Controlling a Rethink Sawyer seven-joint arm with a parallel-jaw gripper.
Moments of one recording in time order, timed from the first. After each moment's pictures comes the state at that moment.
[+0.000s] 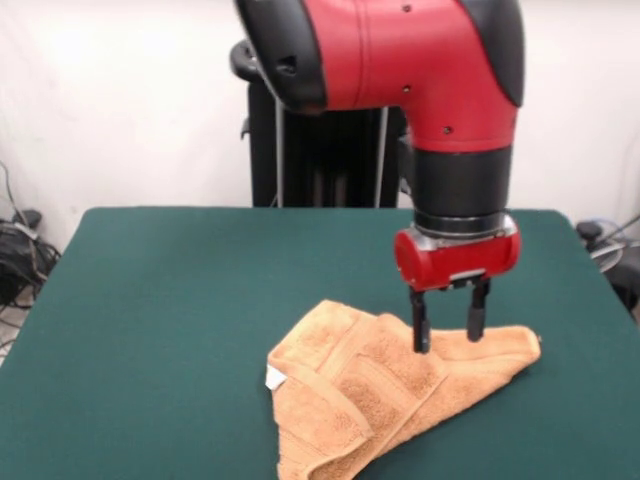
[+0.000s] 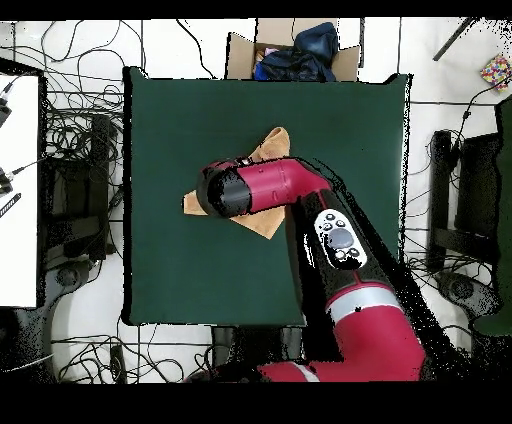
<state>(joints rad) -0.38 -0.61 0.38 1.61 -0.45 0.44 1.60</state>
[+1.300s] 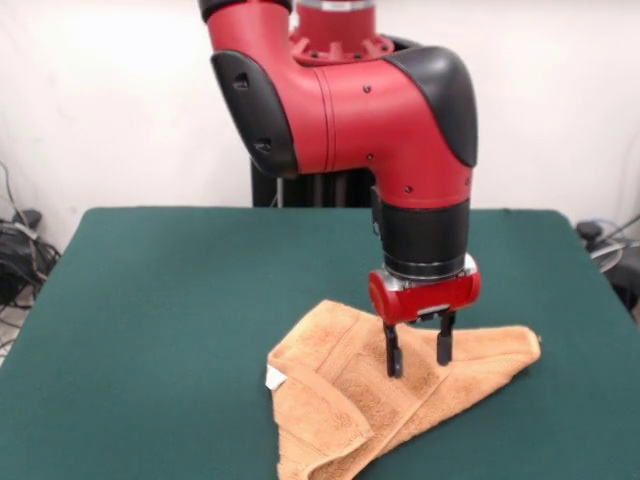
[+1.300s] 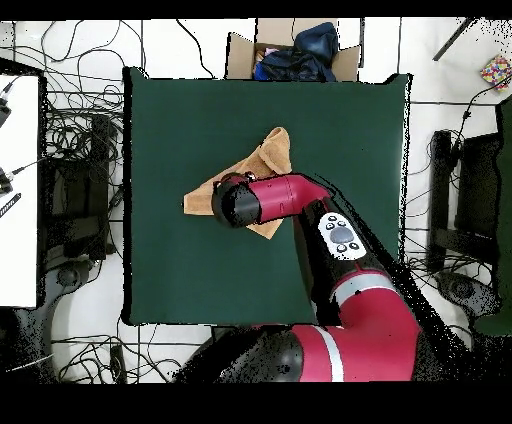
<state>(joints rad) -0.39 -0.49 0.35 1.62 -0.49 0.35 1.60</state>
